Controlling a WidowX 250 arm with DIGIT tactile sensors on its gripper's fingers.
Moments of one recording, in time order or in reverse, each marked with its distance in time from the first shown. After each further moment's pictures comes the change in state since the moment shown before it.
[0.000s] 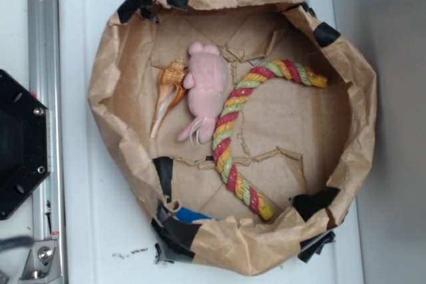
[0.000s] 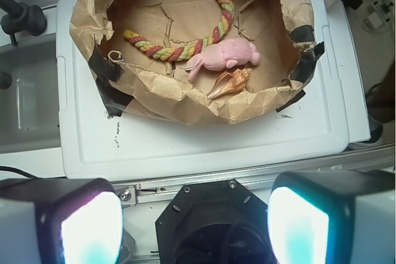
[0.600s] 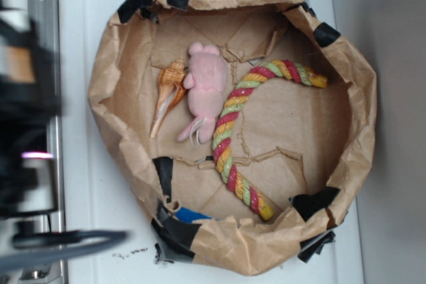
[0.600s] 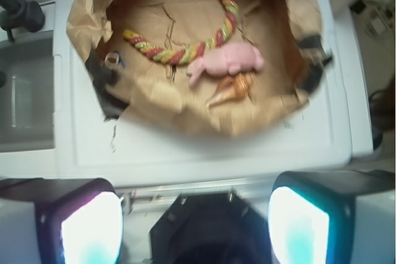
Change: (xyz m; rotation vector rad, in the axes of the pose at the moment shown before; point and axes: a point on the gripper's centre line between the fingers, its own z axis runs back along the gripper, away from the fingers) arm 0.037 -0.001 -0.037 0.033 0.072 -0.097
